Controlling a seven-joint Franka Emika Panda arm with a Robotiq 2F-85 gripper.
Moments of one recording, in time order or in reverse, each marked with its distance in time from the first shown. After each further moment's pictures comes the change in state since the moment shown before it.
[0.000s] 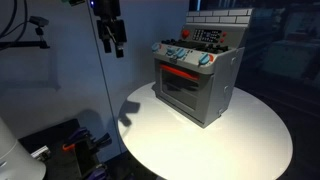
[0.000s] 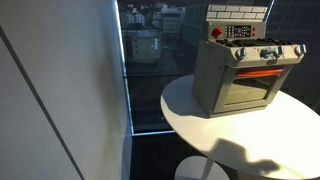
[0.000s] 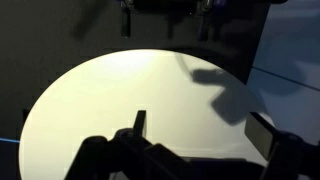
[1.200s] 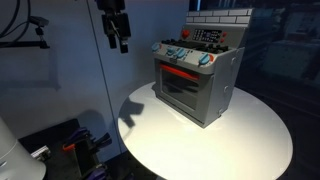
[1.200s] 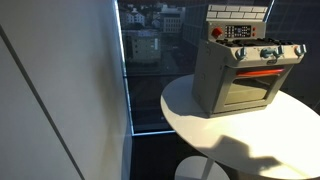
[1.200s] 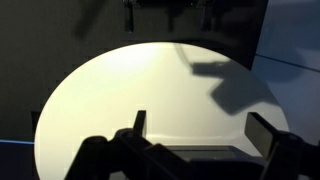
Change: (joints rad) arm -0.037 0.010 -0.010 0.038 -0.001 0.002 0.026
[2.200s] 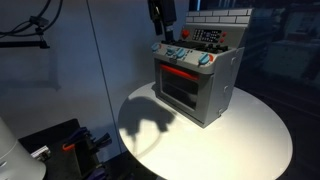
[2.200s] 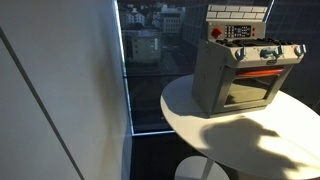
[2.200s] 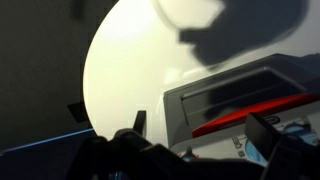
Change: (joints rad) arm -0.130 0.217 -0.082 0.226 -0.003 0.175 0.144
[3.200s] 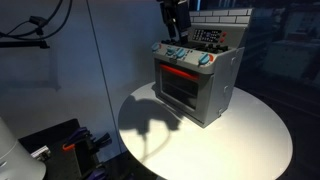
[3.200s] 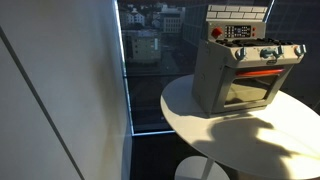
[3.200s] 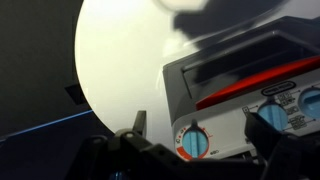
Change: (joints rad) arm -0.005 0.076 -0.012 -0.002 0.016 0.187 0.011
